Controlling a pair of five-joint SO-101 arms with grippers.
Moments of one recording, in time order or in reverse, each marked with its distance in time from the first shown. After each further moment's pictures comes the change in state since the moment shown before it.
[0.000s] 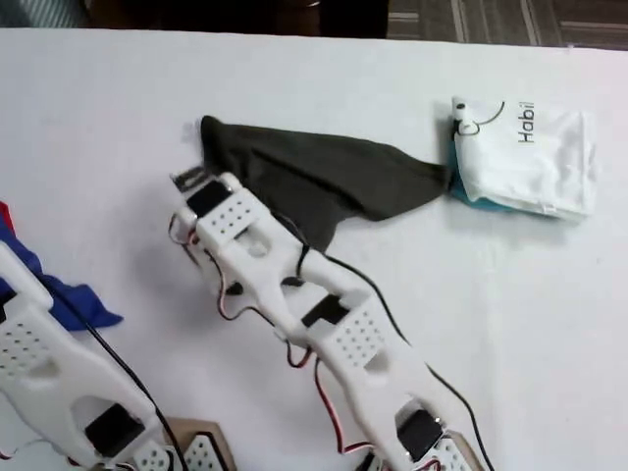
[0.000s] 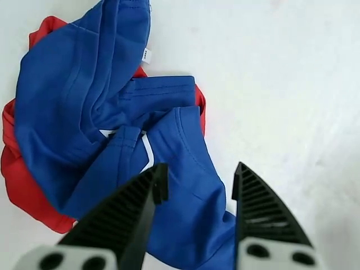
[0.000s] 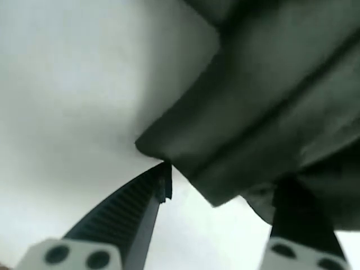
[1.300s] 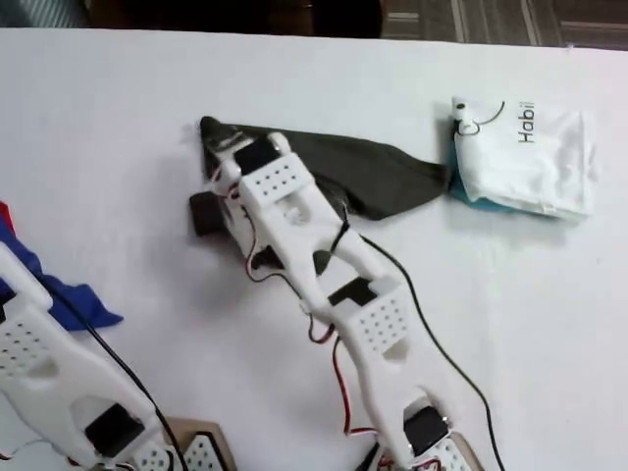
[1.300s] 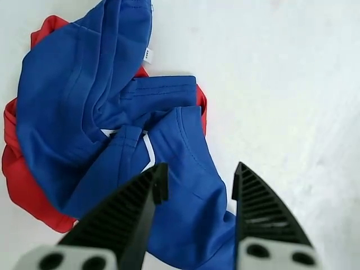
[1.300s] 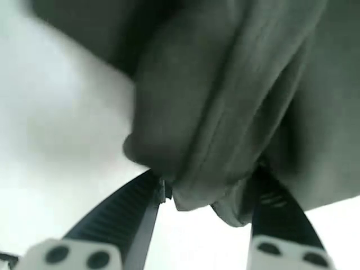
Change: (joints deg) left arm -0.1 0.0 0.0 0.0 0.0; right arm 8.9 -4.6 -7.0 5.5 12.0
